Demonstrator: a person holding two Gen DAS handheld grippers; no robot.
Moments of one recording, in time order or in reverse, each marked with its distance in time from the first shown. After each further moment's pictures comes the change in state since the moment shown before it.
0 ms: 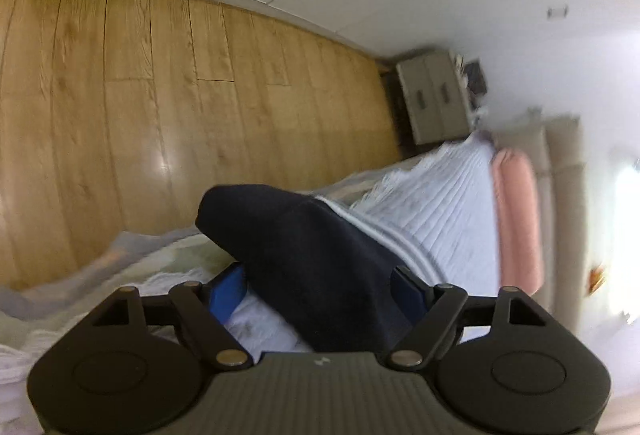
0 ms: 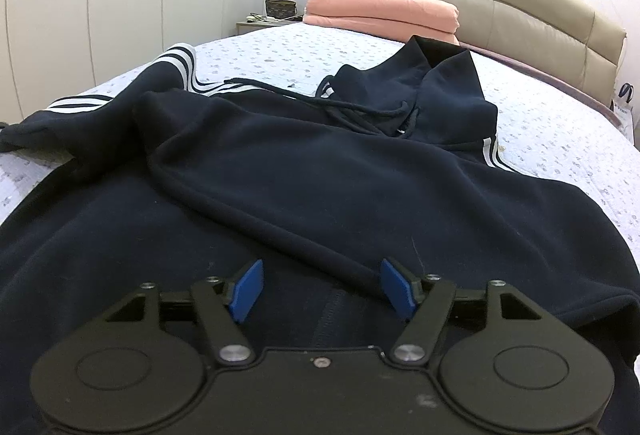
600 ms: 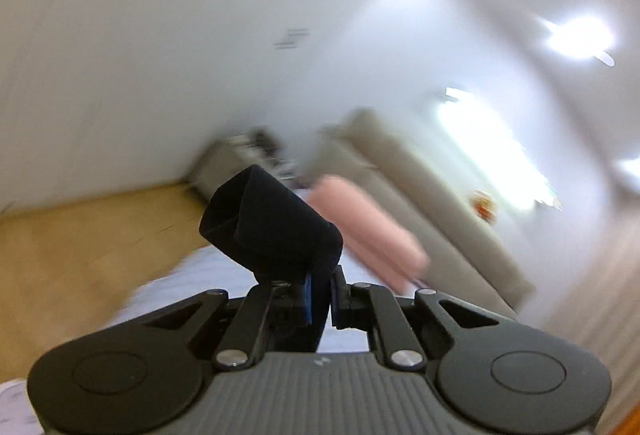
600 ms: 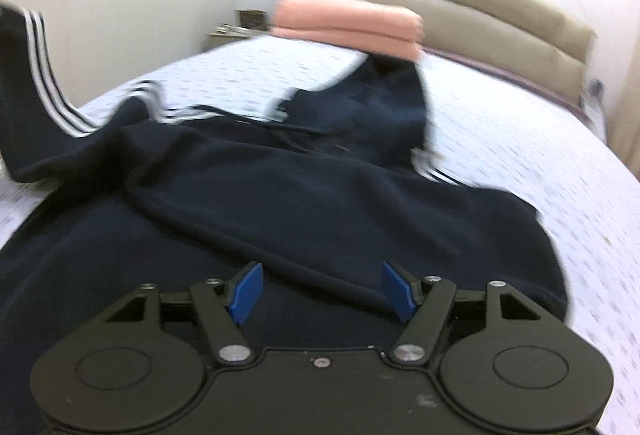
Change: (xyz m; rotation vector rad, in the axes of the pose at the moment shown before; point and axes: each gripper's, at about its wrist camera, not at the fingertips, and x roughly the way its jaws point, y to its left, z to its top) left arm -0.120 -0.231 -0.147 0.718 -0.306 -0.384; right arm -0.053 -0.045 0.006 0.066 0.001 -0.090
